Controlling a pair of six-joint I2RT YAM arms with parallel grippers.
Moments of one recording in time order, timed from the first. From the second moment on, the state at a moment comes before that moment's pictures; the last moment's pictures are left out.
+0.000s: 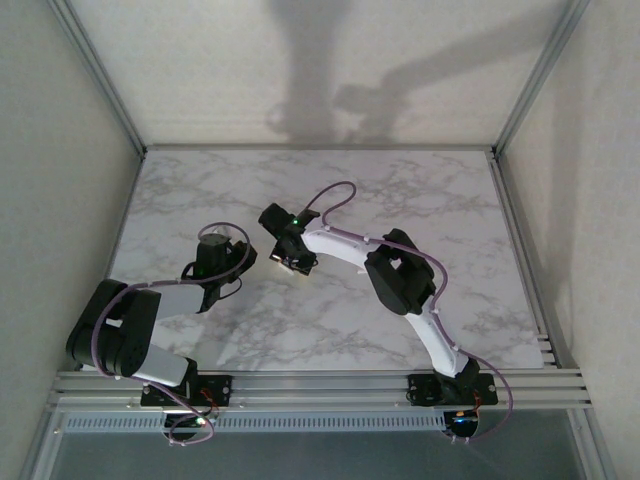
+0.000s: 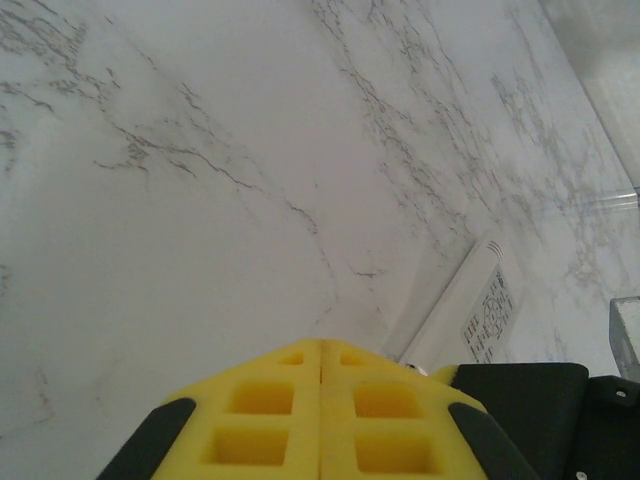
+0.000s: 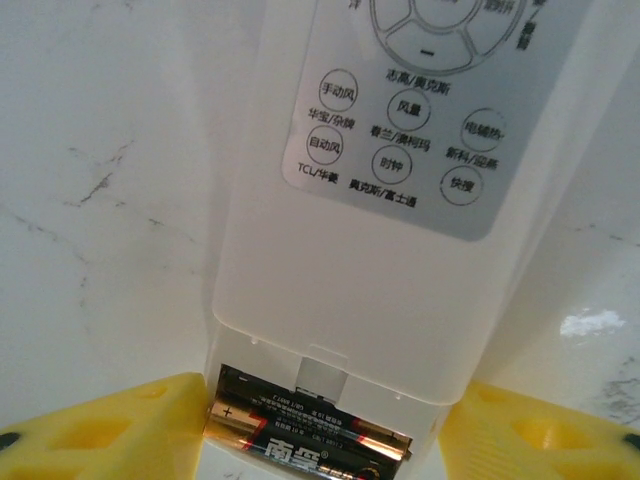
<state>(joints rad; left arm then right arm) -0.23 1.46 0.41 0.46 0.15 -0.88 0.92 2.29 1.83 -0.84 0.06 1.24</state>
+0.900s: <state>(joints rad) -0.23 1.47 0.41 0.46 0.15 -0.88 0.93 2.28 1.82 -0.83 0.07 1.20</state>
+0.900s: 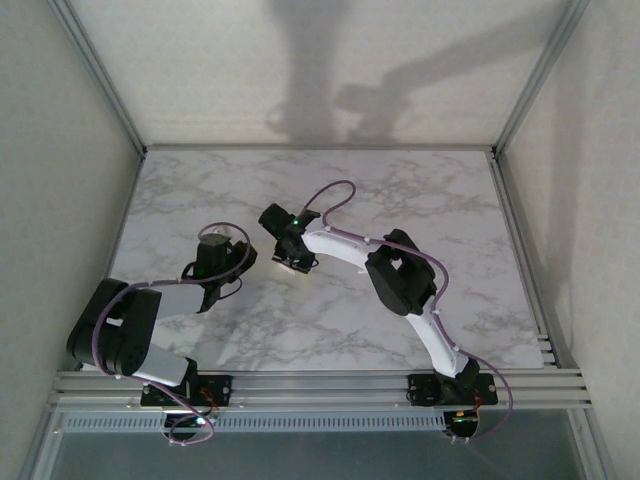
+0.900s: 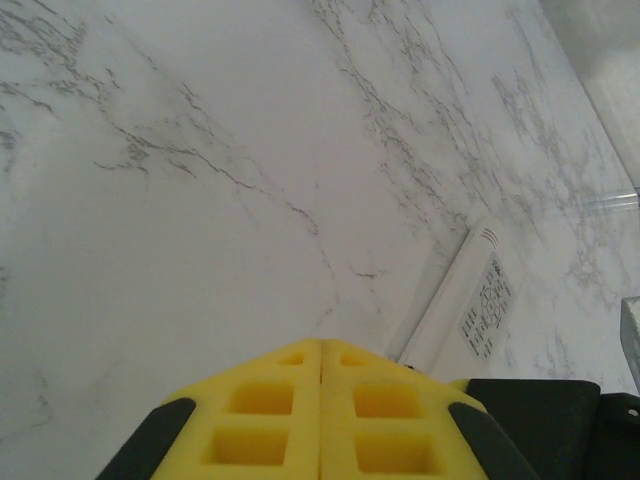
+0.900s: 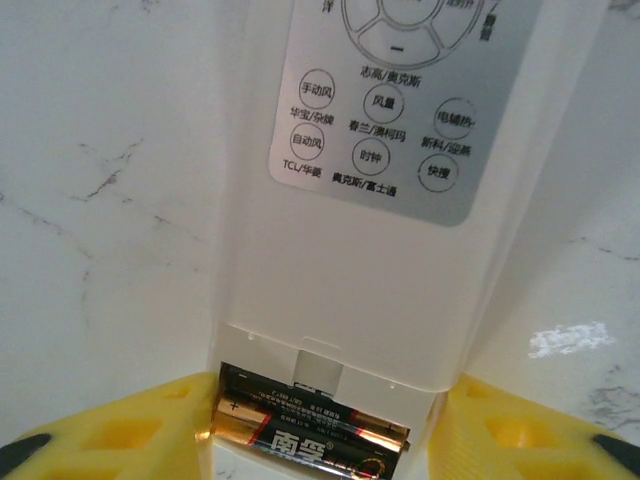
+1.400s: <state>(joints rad) -0.23 1.47 0.41 0.46 0.15 -0.88 0.92 2.22 1.70 -0.70 0.06 1.15</state>
